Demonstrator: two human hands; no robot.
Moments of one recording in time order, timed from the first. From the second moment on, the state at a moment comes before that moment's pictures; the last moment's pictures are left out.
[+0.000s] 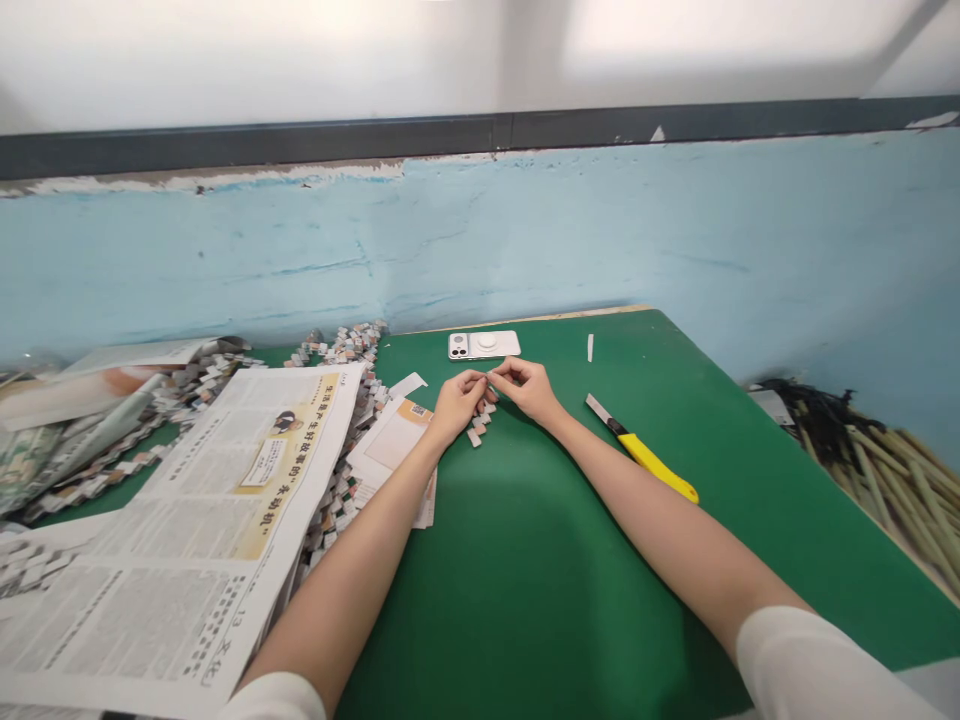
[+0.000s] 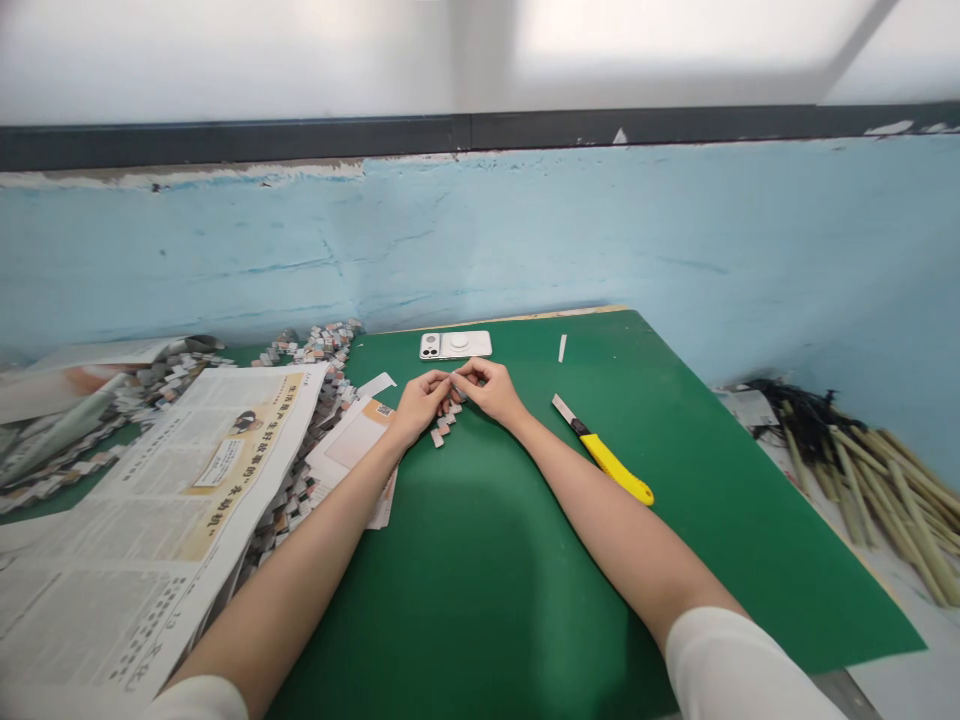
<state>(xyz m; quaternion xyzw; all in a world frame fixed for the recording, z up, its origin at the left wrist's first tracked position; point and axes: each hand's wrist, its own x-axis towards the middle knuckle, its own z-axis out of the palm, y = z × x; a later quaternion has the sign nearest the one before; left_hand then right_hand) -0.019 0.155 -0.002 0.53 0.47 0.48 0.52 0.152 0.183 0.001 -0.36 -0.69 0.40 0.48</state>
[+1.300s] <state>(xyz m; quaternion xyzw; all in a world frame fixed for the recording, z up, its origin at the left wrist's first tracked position) -0.024 0.161 -0.010 0.48 0.44 0.54 0.53 0.148 0.191 -0.006 -0.35 -0.68 0.45 0.45</state>
